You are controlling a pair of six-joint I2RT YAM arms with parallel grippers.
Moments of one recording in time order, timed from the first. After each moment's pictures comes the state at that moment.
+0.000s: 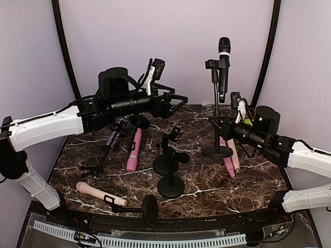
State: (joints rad) left arm -0.91 1.48 1.35 0.07 0.21 -0.14; right arm 0.72 0.99 0.66 0.17 -0.03 0.37
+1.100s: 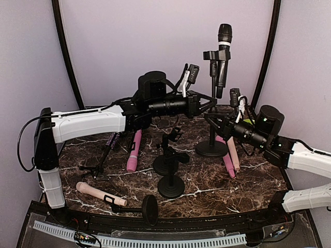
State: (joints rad) left arm -0.99 1.91 1.68 0.24 0.41 -0.37; right arm 0.75 0.99 0.67 0.33 -0.17 0.27
